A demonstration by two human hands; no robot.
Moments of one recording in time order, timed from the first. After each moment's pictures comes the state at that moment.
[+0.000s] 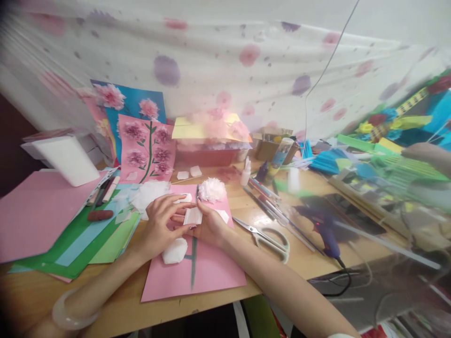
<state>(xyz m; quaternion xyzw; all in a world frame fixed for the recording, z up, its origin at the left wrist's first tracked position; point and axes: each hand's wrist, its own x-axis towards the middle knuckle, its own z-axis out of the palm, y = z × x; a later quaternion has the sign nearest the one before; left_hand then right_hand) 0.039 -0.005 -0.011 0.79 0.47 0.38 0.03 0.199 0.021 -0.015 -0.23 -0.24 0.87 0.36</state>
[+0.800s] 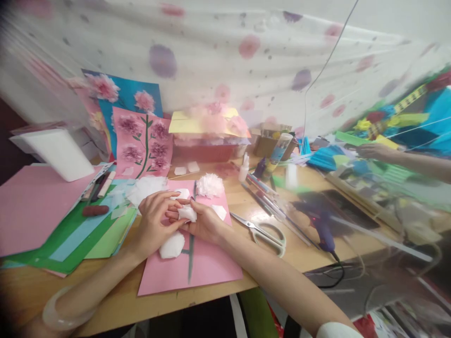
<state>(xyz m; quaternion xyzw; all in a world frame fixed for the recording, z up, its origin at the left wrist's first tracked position) 0.041 -0.011 -0.009 0.77 0.47 0.42 -0.02 0.196 0.020 -0.020 -0.21 -0.24 0.87 0.37</state>
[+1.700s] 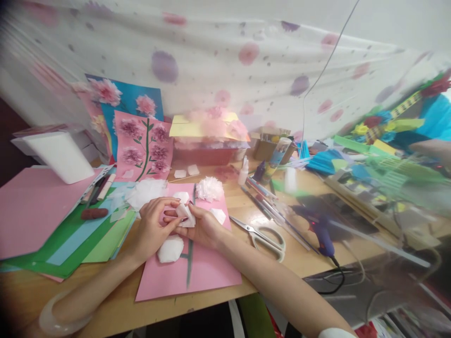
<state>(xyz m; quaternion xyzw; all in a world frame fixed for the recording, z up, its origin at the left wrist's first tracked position) 0.040 -0.006 -0.015 0.74 0.50 0.44 0.05 0.196 0.015 -0.015 -0.21 -0.24 0.88 0.35</state>
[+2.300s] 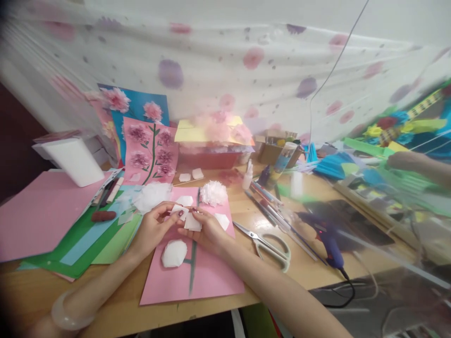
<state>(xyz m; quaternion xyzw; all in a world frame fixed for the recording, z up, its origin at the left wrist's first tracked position) 0.032 0.004 -0.008 0.63 0.51 0.50 0.31 0.198 0.016 -0.019 -0.26 -0.24 0.84 0.41</state>
